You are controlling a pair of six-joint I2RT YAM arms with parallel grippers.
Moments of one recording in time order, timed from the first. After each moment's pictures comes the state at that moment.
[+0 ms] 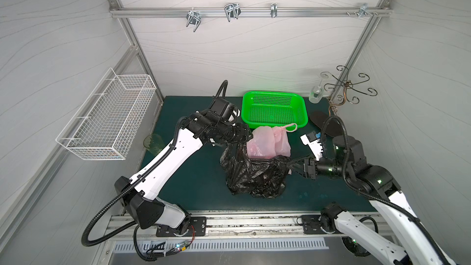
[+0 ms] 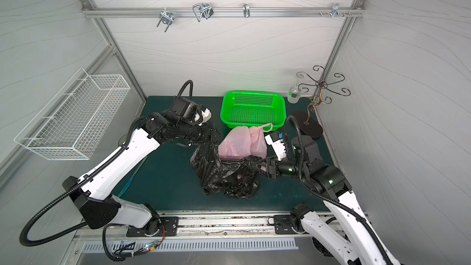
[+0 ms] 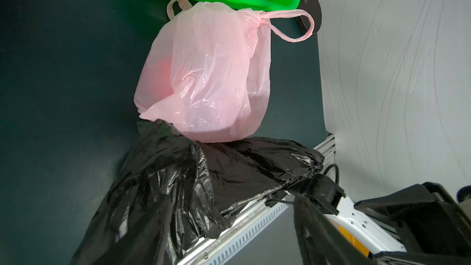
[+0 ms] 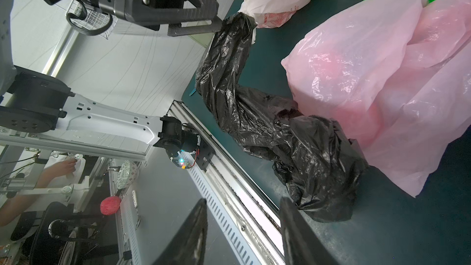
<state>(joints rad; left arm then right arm) -0.63 1.45 1.59 -1.06 0.30 -0.69 0.54 0.72 1.01 -0.93 -0.61 0.35</state>
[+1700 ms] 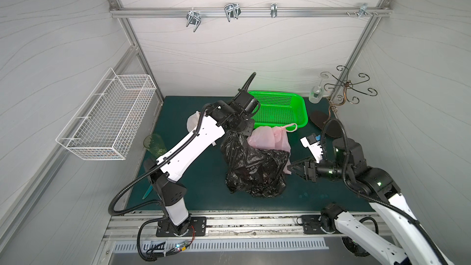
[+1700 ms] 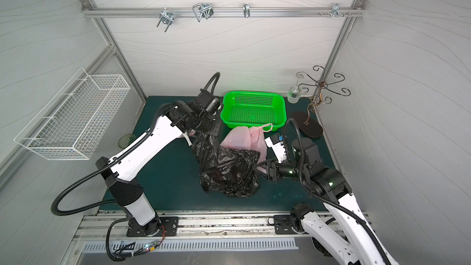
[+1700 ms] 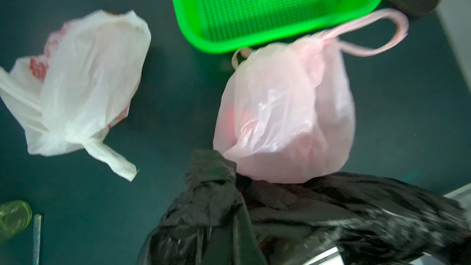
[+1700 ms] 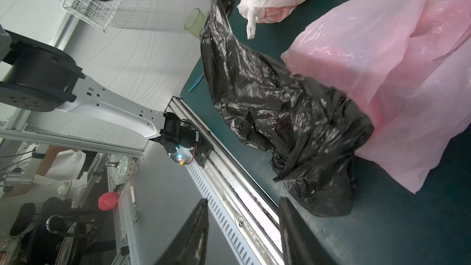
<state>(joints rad) -0.77 1.72 2.03 -1.27 -0.17 -0.35 0.54 0.72 1.01 -0.94 -0.62 0.33</state>
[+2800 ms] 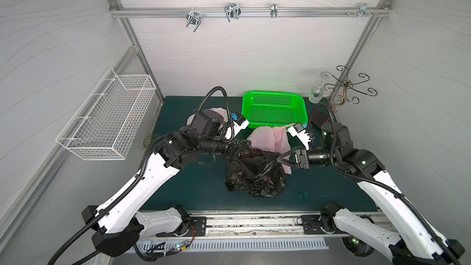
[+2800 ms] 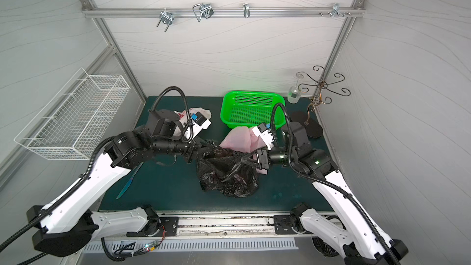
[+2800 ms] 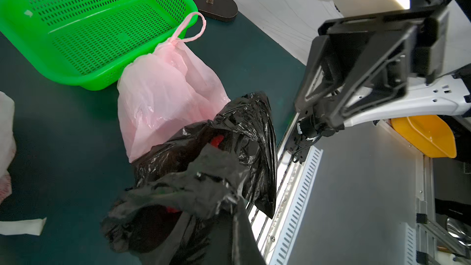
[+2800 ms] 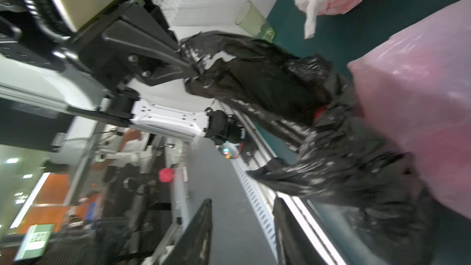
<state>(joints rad) -0.76 1.14 1.44 -0.98 0.36 -0.12 0.59 0.91 1.13 -0.85 -0.77 0.40</state>
